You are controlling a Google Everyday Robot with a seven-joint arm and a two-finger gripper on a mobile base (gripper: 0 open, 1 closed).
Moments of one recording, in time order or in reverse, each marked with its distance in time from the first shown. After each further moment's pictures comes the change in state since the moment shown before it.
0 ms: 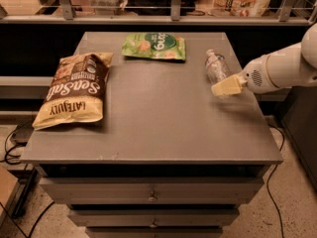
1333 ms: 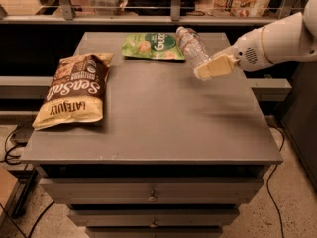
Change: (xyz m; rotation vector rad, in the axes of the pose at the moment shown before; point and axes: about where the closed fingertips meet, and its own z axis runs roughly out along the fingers) arm -0.067 0.047 -0.018 -0.156 -0.104 -0.192
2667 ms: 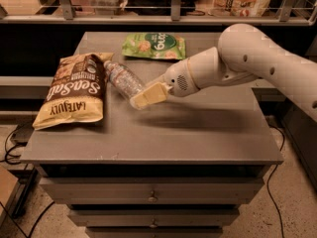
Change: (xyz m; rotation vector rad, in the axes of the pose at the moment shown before) arm -0.008 0.137 0.128 -0.446 -0.028 -0.017
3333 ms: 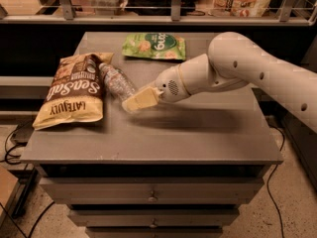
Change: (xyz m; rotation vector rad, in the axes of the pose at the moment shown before) arm 0.002 0.014 0.026 -0.054 -0.012 0.054
